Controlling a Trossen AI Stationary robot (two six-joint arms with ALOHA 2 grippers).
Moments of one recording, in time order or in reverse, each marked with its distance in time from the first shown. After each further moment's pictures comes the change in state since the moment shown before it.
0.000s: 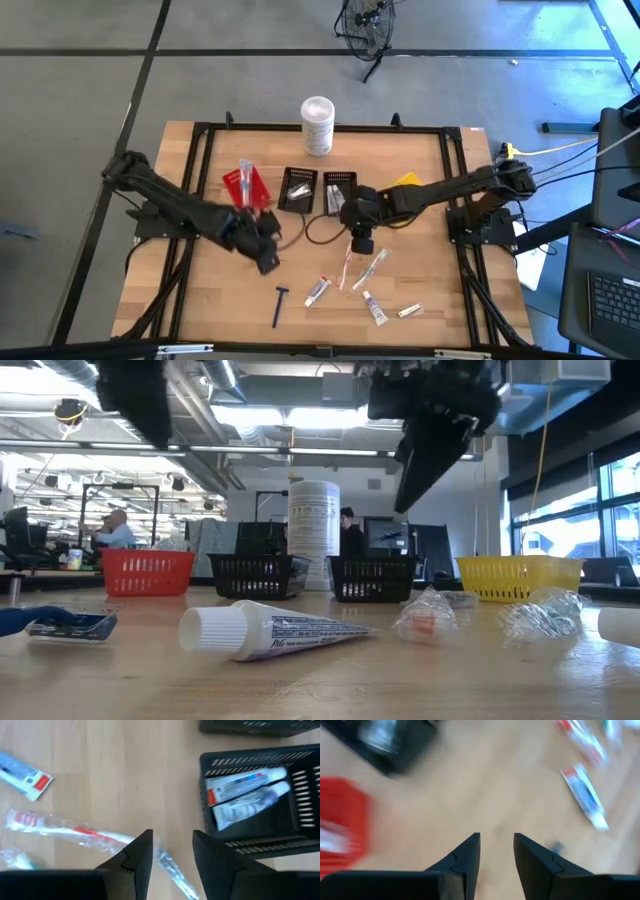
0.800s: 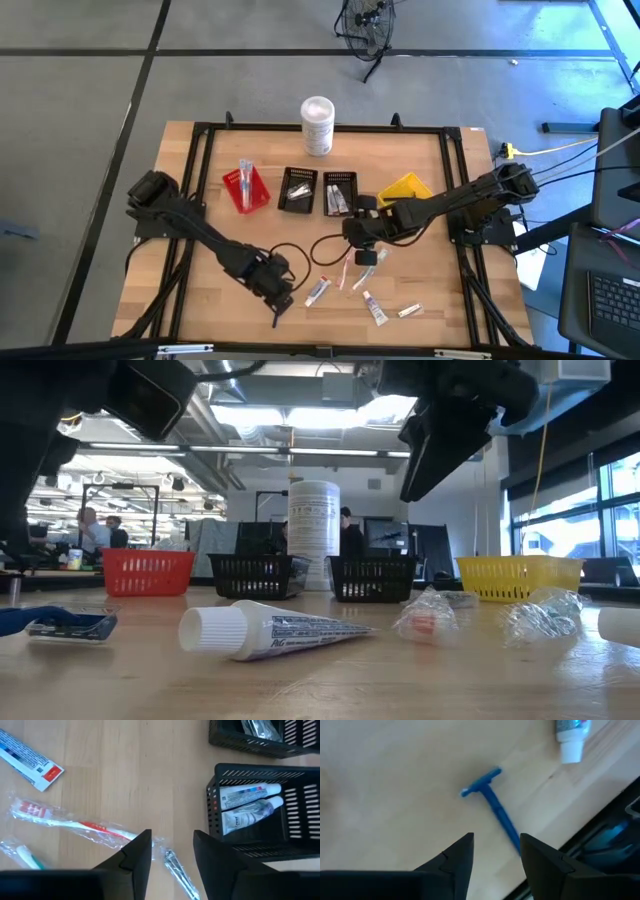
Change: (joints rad) left arm -0.127 0.292 -0.001 0.301 0.367 -0.480; right arm 0.122 0.000 0.000 0.007 0.132 -0.018
